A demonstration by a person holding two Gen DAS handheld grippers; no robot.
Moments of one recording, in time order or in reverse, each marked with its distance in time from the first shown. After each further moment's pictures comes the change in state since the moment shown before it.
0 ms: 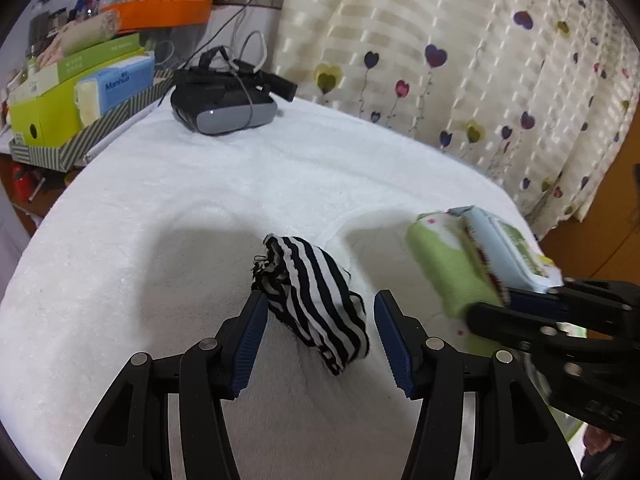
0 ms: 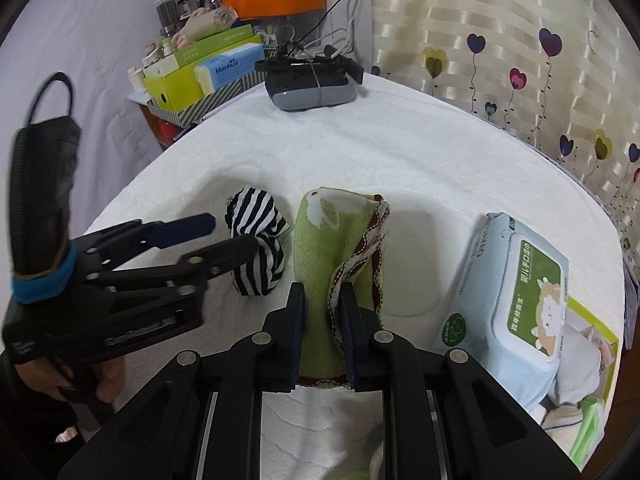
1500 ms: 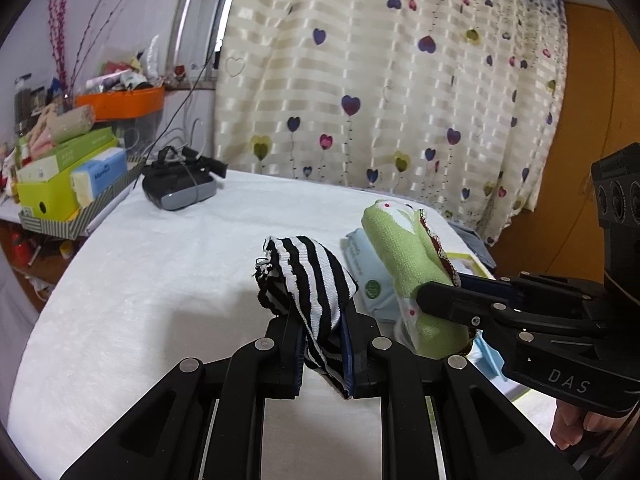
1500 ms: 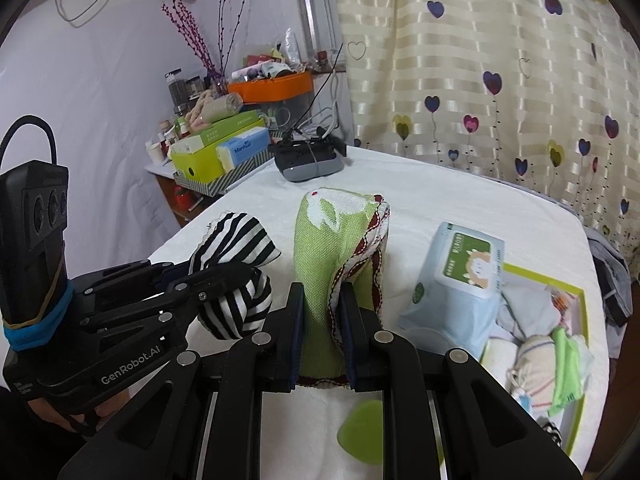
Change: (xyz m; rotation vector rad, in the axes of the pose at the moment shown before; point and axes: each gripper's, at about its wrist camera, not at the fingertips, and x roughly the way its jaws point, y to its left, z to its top) left arm -0.126 -0.084 -0.042 0.169 -0.217 -0.091; right arm -0.110 0.007 -0.060 0.093 -0.291 0.004
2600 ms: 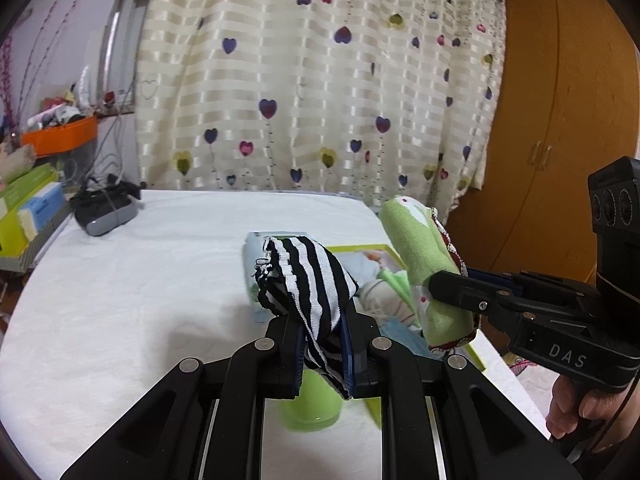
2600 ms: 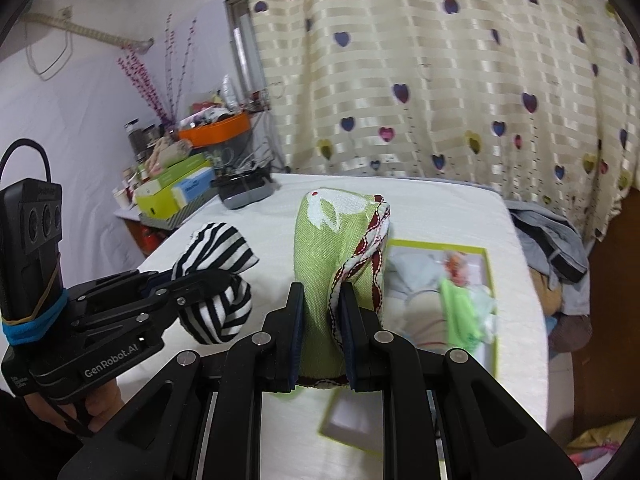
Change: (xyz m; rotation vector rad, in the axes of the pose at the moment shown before) left arm -0.006 -0.111 -0.010 0.123 -0.004 -0.148; right arm -0.097 -0.079 -0.051 0.151 -0.120 -0.128
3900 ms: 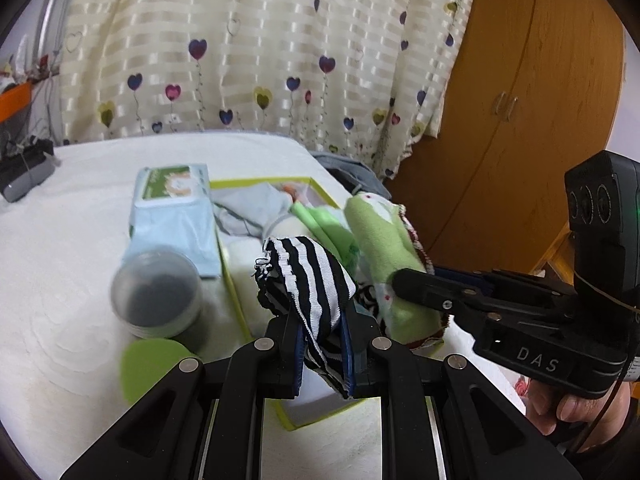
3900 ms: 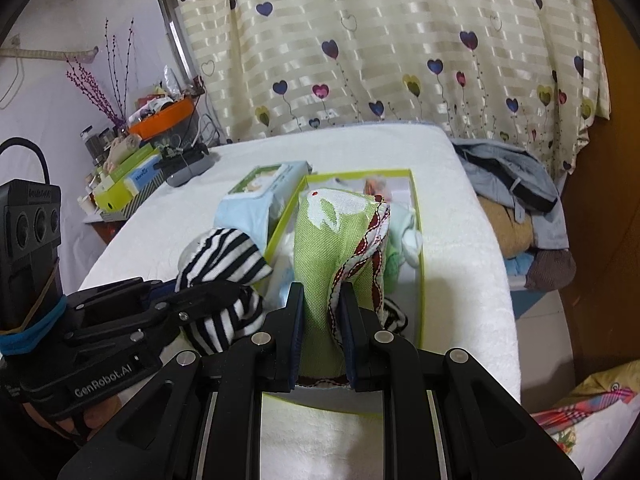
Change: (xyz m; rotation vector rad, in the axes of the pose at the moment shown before) left arm 0.078 -0.068 -0.040 0.024 0.182 -0.172; right arm 0.006 -0.080 -0.051 0.139 0.103 -0.073
